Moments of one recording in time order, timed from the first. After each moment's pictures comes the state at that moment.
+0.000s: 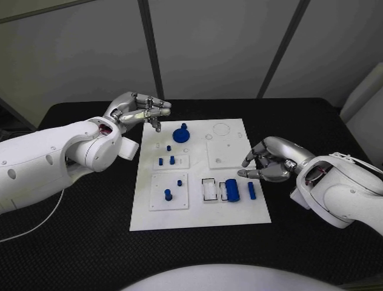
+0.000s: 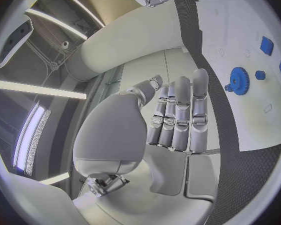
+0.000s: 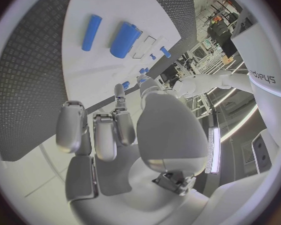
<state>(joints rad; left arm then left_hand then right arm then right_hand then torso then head) 1.14 -0.89 0.08 1.49 -0.31 -0.26 0.25 1.33 -0.18 0.50 -0.04 0.10 1.07 0.16 0.13 0.07 1.05 0.10 0.39 0.07 1.16 0.01 1.02 0.39 0.18 1.16 0.11 0.58 0.87 1.02 -1.09 0.05 1.92 -1.40 -0.39 -0.35 1.25 -0.16 0.04 0.23 0.37 1.06 0.09 0.25 0.15 1.46 0.01 1.38 1.30 1.47 -0.06 1.52 1.31 0.08 1.39 0.06 1.39 1.27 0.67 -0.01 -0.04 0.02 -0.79</state>
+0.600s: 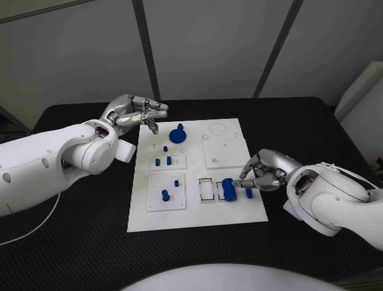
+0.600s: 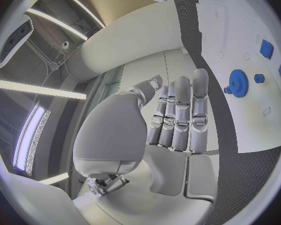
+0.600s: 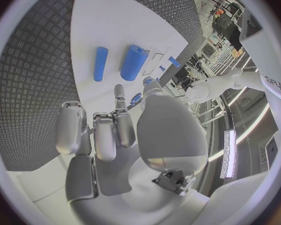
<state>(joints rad) 1.14 -0.89 0.08 1.49 -0.31 -0.26 0.25 1.33 -0.18 0.50 -0.04 0.10 1.07 0.16 0.13 0.07 1.05 0.10 0.39 0.07 1.16 0.01 1.02 0.39 0.18 1.16 0.11 0.58 0.87 0.97 -1.04 0.05 1.92 -1.39 -0.37 -0.52 1.23 -0.13 -0.11 0.29 0.37 1.03 0.09 0.31 0.19 1.46 0.01 1.42 1.31 1.46 -0.05 1.54 1.31 0.07 1.39 0.06 1.40 1.29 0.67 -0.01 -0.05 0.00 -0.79</state>
